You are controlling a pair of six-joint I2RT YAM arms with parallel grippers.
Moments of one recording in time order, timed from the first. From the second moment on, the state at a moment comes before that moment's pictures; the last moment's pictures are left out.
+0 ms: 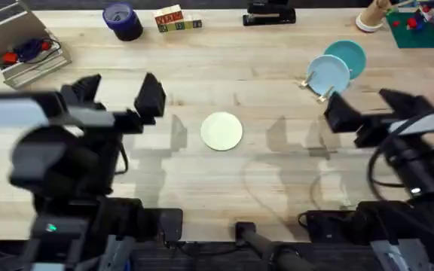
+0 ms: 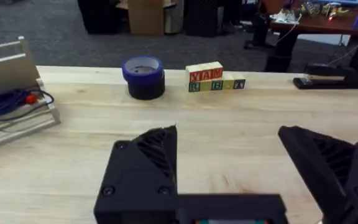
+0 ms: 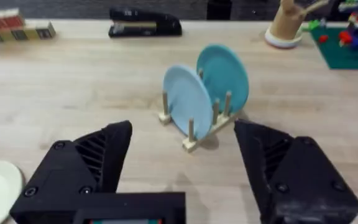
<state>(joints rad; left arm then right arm) 0.00 0.20 0.20 -0.08 -0.03 -0.04 0.01 0.18 0.23 -0.30 -0.02 0.01</state>
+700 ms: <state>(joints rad) 0.00 1.05 1.19 -0.81 0.22 -0.05 0.01 0.94 1.10 -0.97 -0.16 0.02</state>
